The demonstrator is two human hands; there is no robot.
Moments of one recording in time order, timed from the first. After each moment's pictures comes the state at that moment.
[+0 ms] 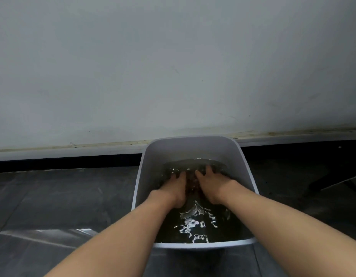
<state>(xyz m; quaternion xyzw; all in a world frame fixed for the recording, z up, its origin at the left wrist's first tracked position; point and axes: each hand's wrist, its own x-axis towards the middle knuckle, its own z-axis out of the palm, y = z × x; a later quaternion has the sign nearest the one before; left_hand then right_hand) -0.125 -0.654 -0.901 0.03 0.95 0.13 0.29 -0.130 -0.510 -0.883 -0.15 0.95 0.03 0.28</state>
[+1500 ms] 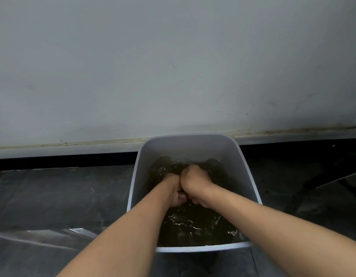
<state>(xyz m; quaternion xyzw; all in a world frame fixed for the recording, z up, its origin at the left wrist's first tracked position) -0.131 -0.636 -0.896 -0.34 0.63 0.63 0.29 -0.115 -0.558 -0.860 0.14 0.87 -0.41 0.23</state>
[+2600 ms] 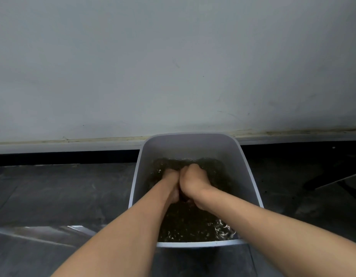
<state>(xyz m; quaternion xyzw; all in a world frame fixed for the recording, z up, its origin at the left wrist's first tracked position) -0.136 -0.638 -0.894 -0.33 0.64 0.65 0.24 -0.112 -0.565 -0.865 0.16 0.87 -0.44 0.18</state>
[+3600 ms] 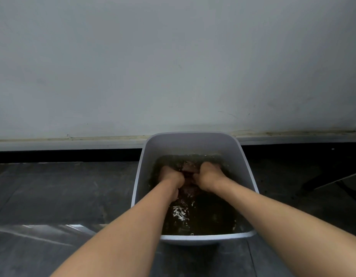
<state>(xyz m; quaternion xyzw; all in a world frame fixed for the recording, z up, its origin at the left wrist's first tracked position) -0.136 -0.637 -0.912 -0.34 0.75 0.55 0.16 -0.126 -0.528 -0.866 0.05 0.95 -0.21 0.23</state>
